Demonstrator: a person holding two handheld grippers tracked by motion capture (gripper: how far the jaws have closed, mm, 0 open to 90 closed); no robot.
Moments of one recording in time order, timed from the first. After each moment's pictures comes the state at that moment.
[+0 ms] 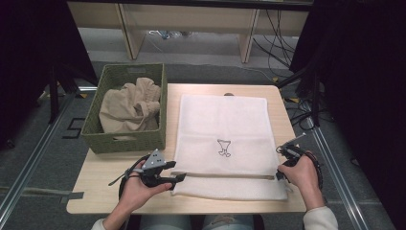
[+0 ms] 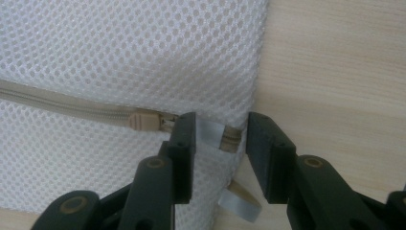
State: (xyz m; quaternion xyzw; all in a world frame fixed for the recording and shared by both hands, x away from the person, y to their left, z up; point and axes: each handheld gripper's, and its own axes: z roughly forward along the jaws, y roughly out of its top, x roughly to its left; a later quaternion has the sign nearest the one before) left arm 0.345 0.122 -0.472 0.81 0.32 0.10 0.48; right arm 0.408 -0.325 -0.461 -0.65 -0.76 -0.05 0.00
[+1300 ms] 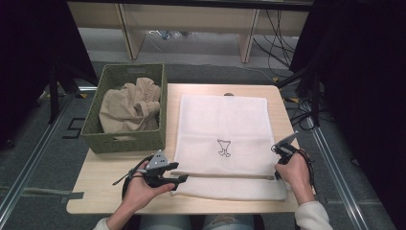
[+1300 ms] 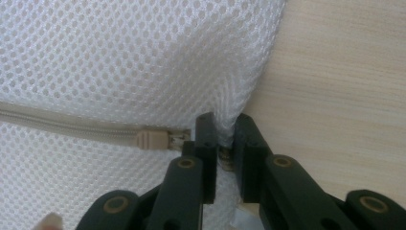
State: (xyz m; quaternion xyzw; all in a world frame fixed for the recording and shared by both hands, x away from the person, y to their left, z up) left arm 0.347 0.113 -0.478 0.81 0.33 0.09 0.48; right arm 0.421 -0.313 -0.467 -0.66 -0.75 -0.02 0.01
